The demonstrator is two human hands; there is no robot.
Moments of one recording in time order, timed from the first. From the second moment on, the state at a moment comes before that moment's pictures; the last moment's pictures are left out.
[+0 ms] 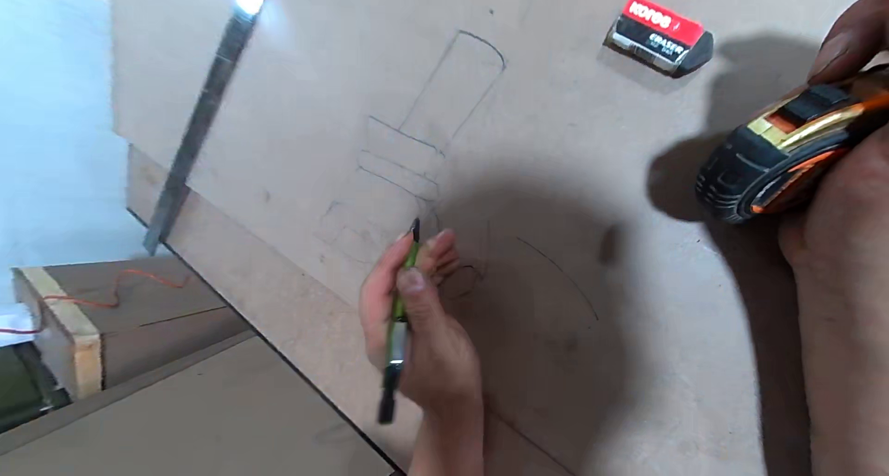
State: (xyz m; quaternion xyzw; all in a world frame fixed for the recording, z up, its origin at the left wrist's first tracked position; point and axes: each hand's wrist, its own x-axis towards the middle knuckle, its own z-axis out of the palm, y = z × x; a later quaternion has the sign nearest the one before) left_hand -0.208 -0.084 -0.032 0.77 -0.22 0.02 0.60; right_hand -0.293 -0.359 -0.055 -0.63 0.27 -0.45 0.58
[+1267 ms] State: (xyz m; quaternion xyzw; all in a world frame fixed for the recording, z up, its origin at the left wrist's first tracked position) left_hand -0.376 0.153 0.074 0.88 -0.35 -0.31 0.08; right_hand -0.856 -0.046 0.019 -0.56 0.68 -0.03 0.48
